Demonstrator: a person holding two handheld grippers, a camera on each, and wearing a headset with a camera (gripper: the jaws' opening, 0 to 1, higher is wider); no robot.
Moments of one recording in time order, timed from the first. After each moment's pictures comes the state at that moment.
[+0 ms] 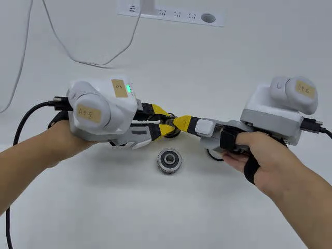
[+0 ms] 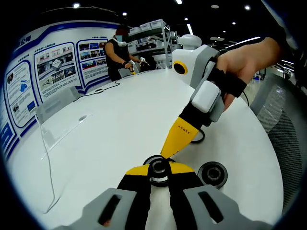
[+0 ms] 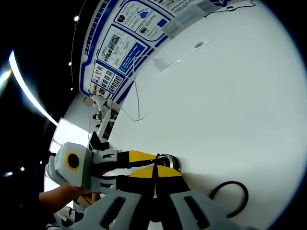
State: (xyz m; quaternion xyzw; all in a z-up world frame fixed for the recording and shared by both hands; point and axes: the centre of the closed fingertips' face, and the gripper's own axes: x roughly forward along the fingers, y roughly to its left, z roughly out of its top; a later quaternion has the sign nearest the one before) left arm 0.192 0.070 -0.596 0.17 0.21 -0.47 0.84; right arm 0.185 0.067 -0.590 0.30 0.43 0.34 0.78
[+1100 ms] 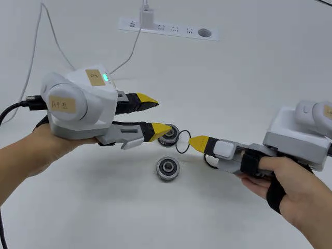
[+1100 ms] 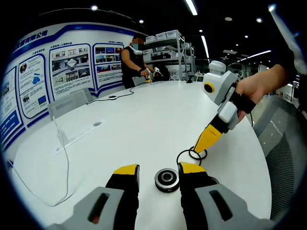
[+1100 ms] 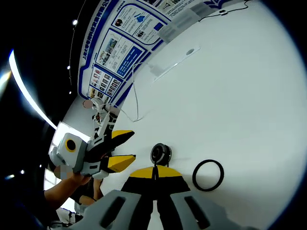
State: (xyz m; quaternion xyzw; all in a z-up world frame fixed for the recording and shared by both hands) left arm 0.197 0.083 -0.555 0.12 0.18 -0.44 0.87; right arm 0.163 0.019 -0.577 0.31 0.42 0.32 0.79
